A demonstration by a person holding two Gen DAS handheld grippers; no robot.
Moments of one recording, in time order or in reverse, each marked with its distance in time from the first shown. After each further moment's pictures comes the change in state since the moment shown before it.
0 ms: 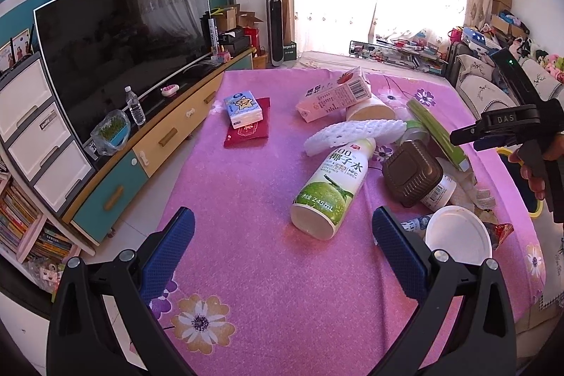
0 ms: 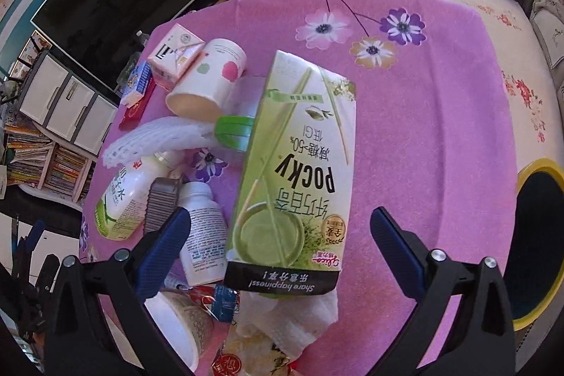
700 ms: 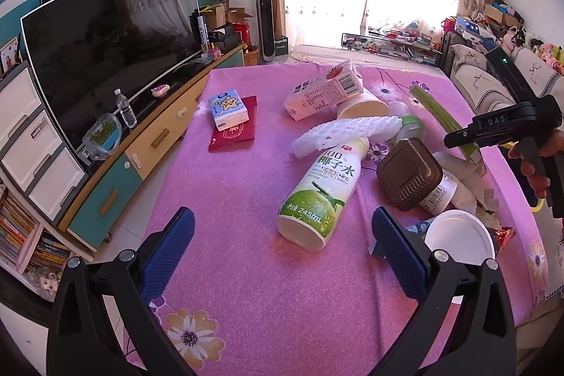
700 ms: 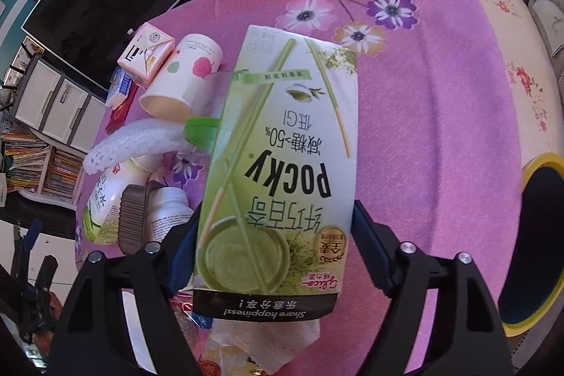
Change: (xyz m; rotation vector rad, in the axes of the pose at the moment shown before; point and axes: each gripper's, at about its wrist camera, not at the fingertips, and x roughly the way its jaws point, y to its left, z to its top) left arm 0.020 -0.014 0.011 0.038 0.019 -0.017; right arm 0.001 -0.020 0.003 0.012 0.017 -0.021
